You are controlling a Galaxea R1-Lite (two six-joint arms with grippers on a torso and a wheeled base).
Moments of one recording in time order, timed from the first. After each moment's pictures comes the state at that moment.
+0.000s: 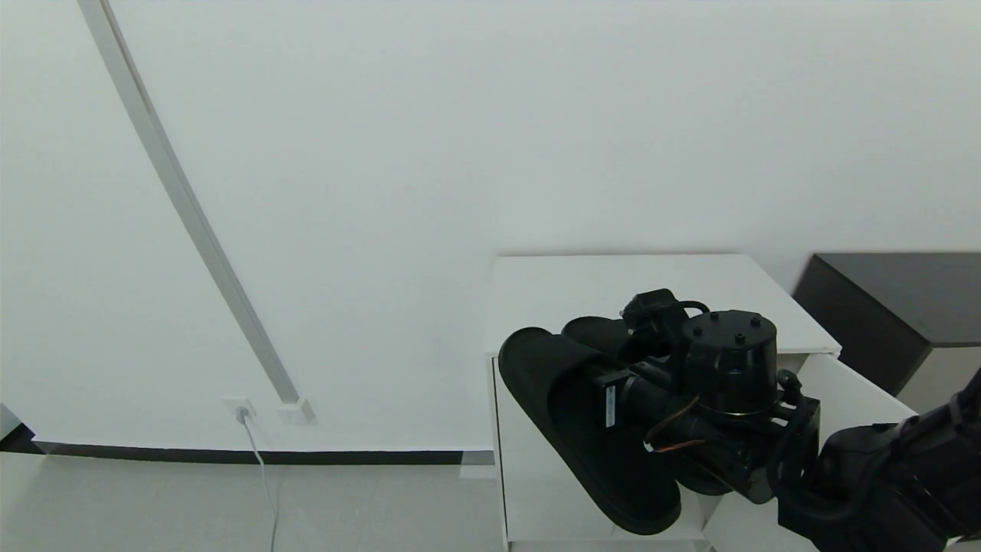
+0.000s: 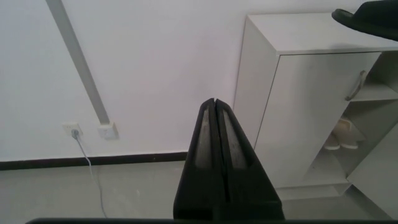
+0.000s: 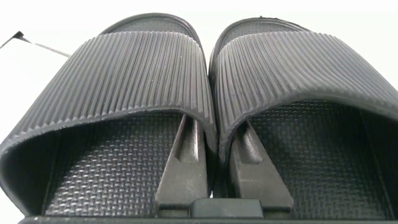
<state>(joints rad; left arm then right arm) 0.00 0.00 0.00 0.01 -0.02 0.01 0.77 1.87 -0.75 -0.88 -0.26 0.18</state>
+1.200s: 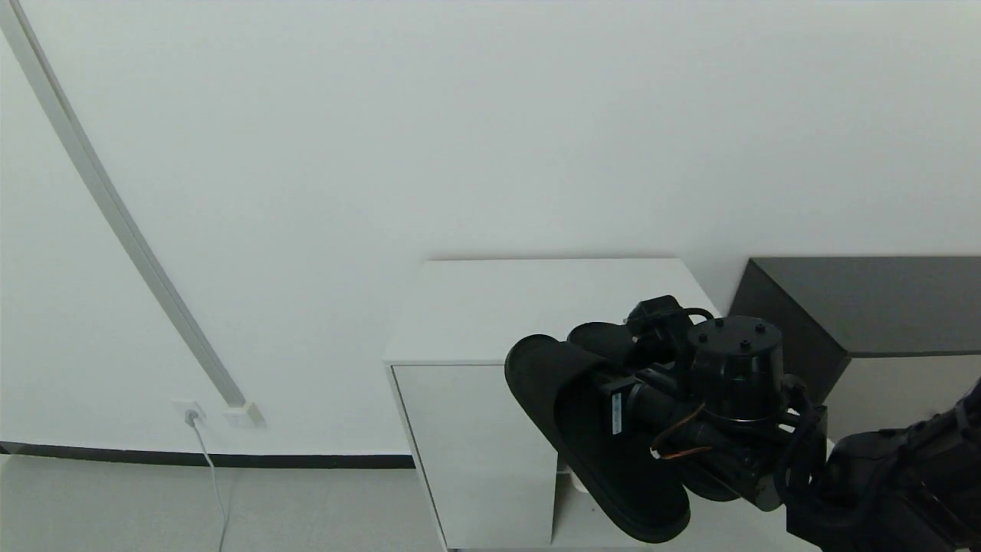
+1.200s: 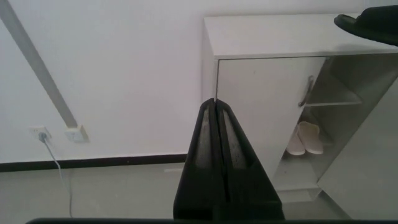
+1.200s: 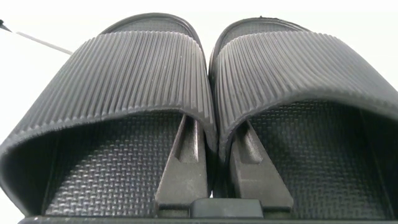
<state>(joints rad) 0.00 0.00 0.00 0.01 -0.02 0.01 0.77 1.86 -0.72 -0.88 -0.26 0.16</state>
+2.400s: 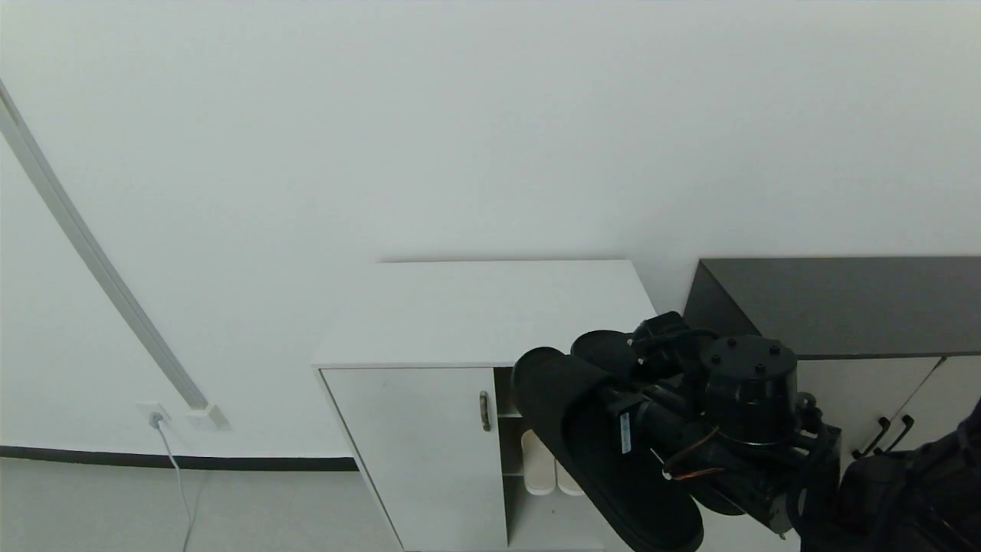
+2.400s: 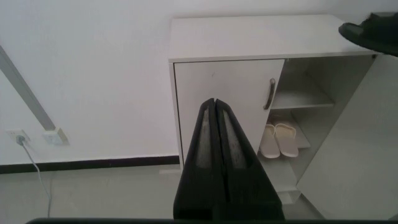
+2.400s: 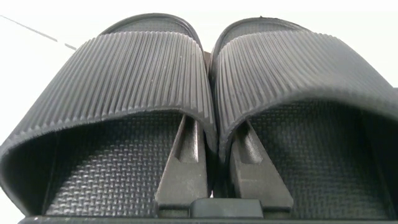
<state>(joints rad) 0.00 0.00 0.00 0.01 -0.02 0.02 0.77 1.86 -0.64 -0.97 -0.26 0.10</state>
